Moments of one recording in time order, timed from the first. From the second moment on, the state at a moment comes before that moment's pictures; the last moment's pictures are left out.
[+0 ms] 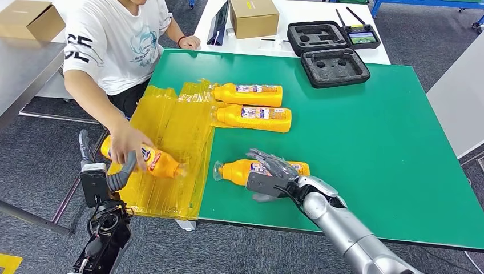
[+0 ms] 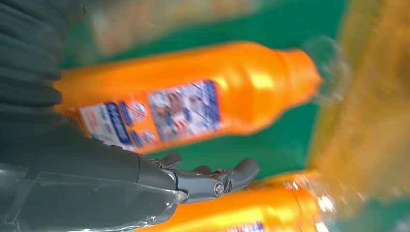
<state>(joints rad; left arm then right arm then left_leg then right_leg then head) -0.18 0.03 -0.07 -1.23 -0.02 0.57 -0.71 -0.54 -0.11 0.71 -0.97 0.60 0.10 -0.22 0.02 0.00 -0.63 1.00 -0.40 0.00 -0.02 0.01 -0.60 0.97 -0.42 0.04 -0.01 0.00</state>
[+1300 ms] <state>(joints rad) -0.16 0.03 -0.09 -1.18 -0.02 0.55 -0.70 -0.60 -0.26 0.76 -1.00 0.60 0.16 -0.18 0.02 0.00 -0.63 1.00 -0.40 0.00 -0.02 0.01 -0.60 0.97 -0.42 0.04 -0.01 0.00</state>
